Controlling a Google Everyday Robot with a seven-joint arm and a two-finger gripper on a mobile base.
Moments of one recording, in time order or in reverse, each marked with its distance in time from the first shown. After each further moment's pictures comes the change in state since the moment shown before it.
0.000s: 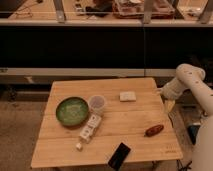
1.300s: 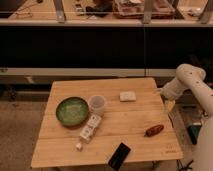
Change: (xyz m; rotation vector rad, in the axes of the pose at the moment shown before) arm -0.005 0.005 -0.006 0.013 -0.005 -0.014
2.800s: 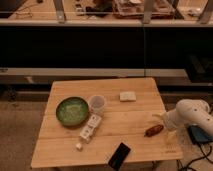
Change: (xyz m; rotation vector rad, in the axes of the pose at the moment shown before) arm -0.046 0.129 0.049 0.063 0.096 -0.039
